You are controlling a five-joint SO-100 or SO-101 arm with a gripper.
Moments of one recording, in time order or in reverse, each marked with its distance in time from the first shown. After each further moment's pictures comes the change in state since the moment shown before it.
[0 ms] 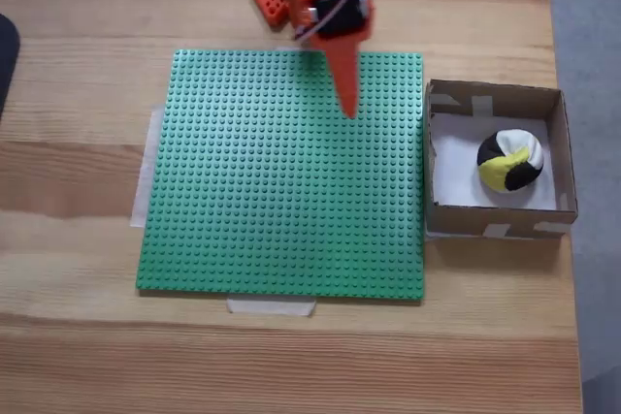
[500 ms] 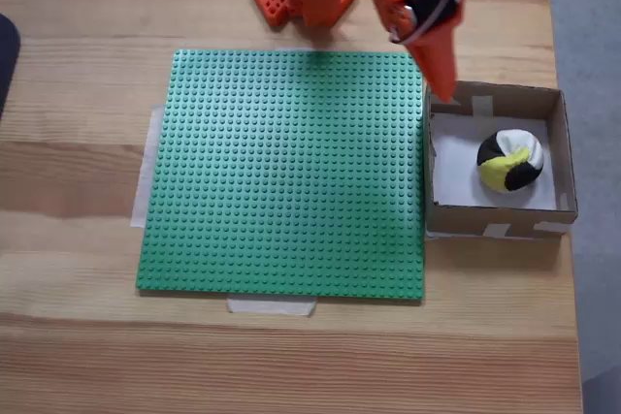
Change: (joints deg) arm -18.7 -11.0 -8.4 -0.2 2.2
